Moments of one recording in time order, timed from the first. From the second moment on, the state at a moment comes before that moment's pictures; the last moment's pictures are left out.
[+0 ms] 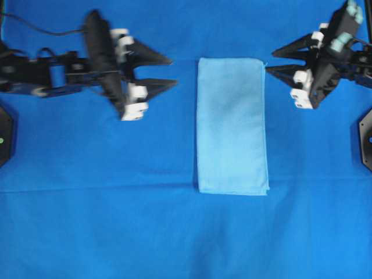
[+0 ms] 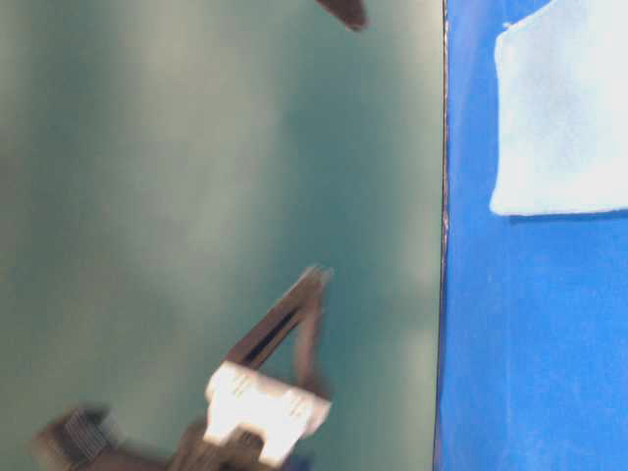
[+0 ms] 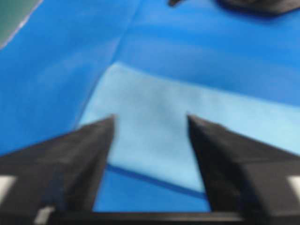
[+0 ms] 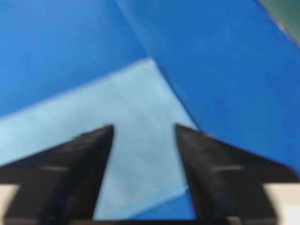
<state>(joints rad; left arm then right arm) 0.22 -0.07 0.79 -0.03 -0.40 -0.05 -0.43 -0.45 1.10 0.06 -0.12 0.03</state>
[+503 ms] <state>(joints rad) 0.31 0.32 0.58 -0.03 -0.41 -0.05 -0.54 -0.06 1.04 0.03 -0.24 0.02</state>
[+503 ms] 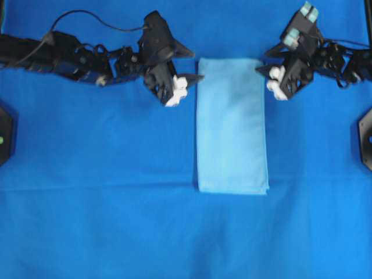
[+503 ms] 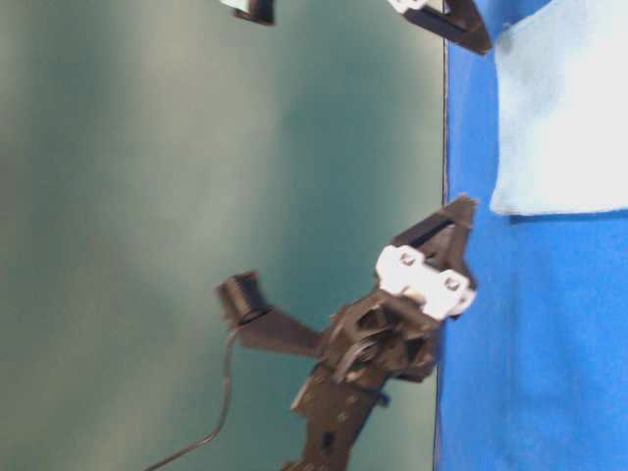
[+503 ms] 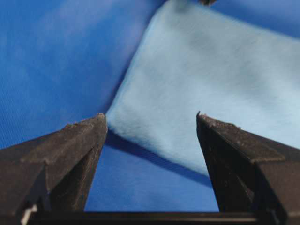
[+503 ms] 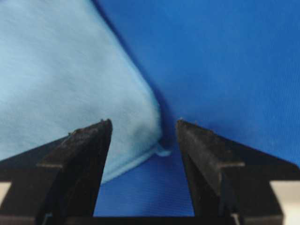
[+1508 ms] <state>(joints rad) 0.35 0.44 0.49 -0.03 -0.35 -0.02 -0.56 0.02 1.02 0.02 -0.25 0.02</state>
